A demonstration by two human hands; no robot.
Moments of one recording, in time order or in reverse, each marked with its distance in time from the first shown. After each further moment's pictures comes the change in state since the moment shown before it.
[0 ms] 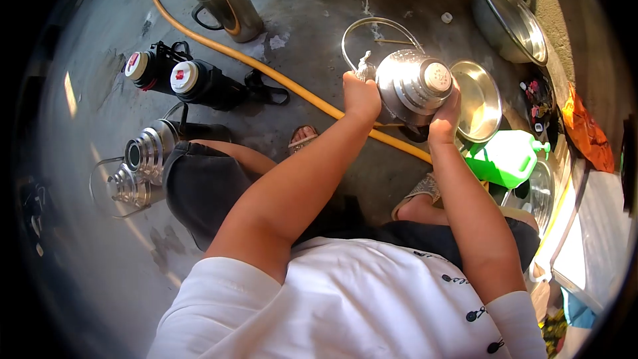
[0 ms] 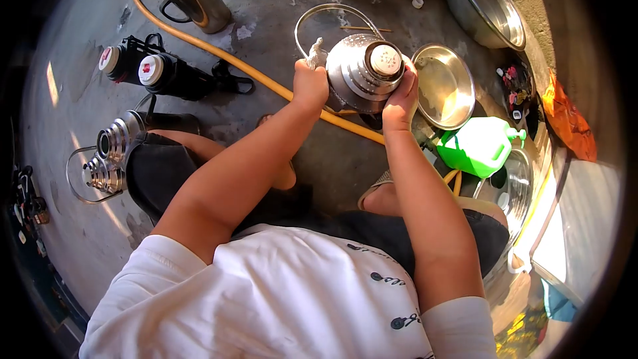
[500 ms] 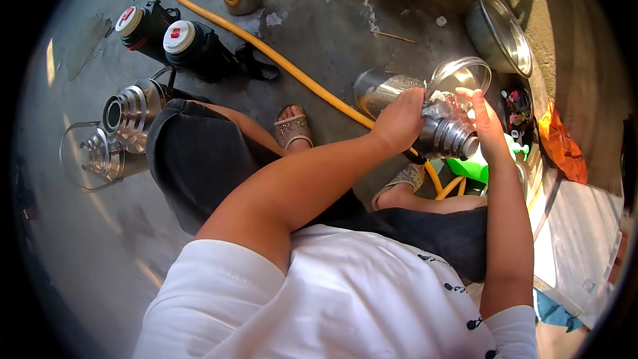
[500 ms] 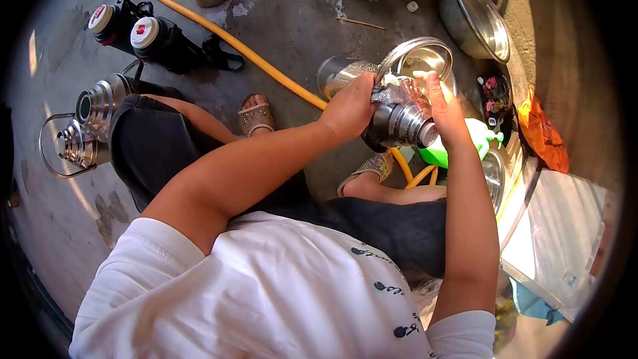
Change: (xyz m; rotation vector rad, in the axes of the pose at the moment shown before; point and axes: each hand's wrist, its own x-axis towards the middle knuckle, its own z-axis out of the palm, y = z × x) left_hand -0.083 -0.019 0.005 0.175 -0.383 0.769; right_hand -0.012 -0.160 -0.039 -0.649 -0.503 0.414
